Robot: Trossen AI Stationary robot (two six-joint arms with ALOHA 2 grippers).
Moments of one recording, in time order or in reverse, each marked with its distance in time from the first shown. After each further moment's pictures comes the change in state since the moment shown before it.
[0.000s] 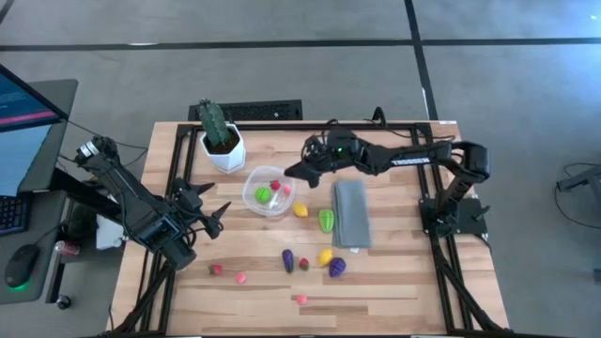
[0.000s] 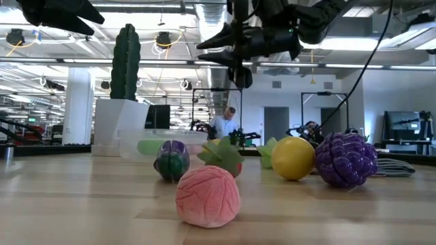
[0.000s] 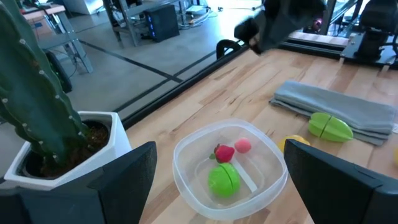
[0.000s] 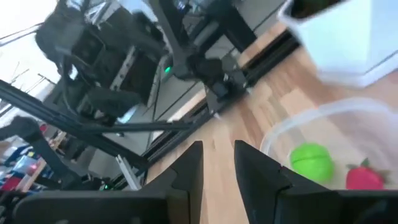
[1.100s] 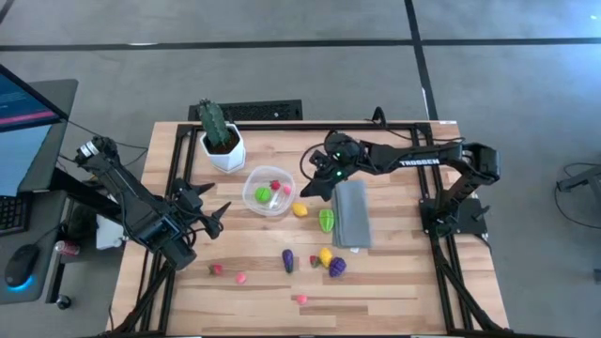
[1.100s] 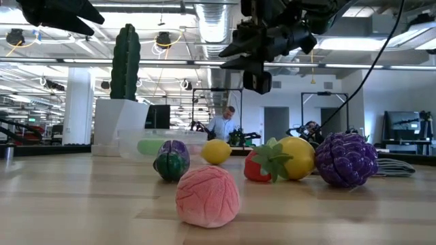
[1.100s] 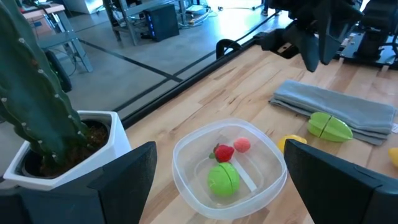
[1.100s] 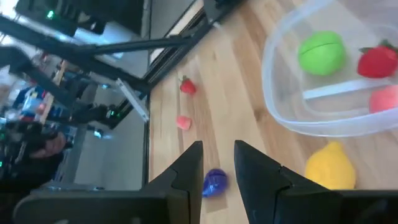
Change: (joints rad) left arm 0.000 0.000 0.000 0.003 0.002 0.000; right arm 0.032 -0.076 -0.002 -0.395 -0.162 -0.062
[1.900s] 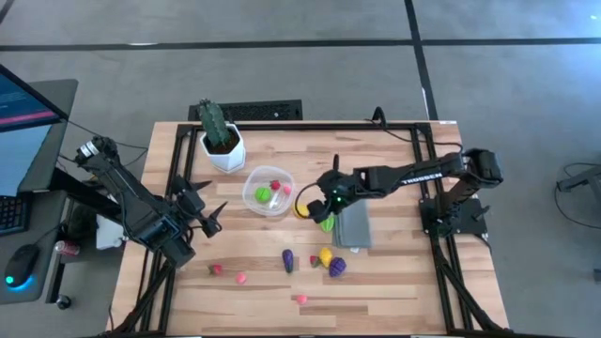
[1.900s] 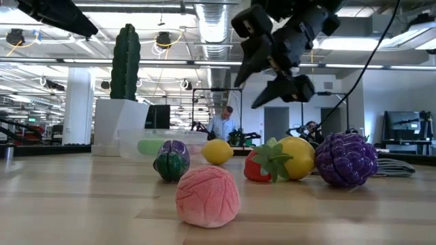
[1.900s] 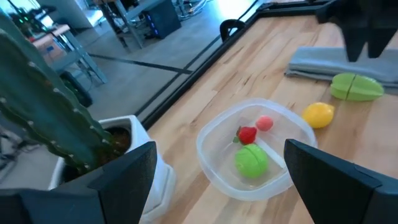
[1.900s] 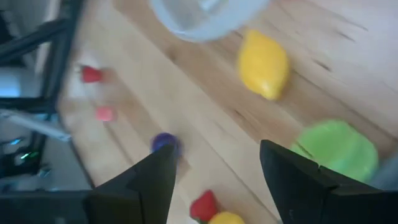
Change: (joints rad) left arm 0.000 0.000 0.000 -0.092 0.053 0.137; right arm 0.230 -0.003 0.000 -0.324 0.435 0.406
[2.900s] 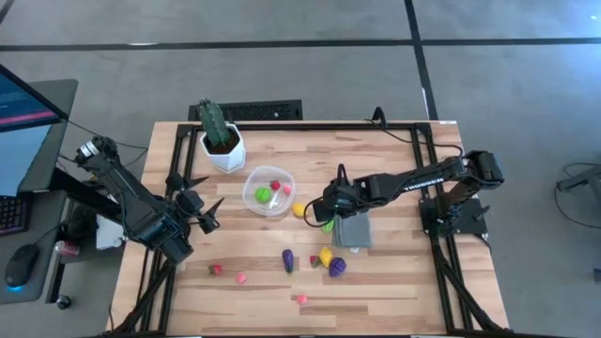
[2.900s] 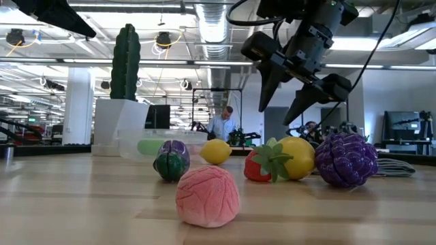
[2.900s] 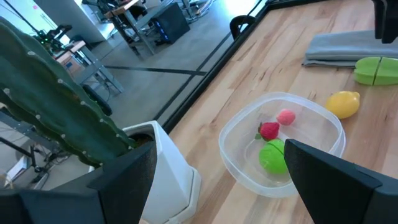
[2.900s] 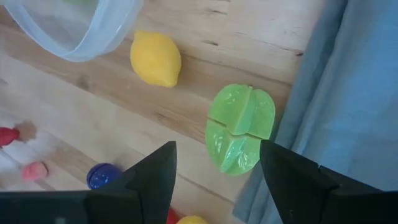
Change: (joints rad) left arm 0.000 0.000 0.000 -0.114 -0.010 0.003; right arm 0.079 0.002 0.000 -0.215 0.232 0.331
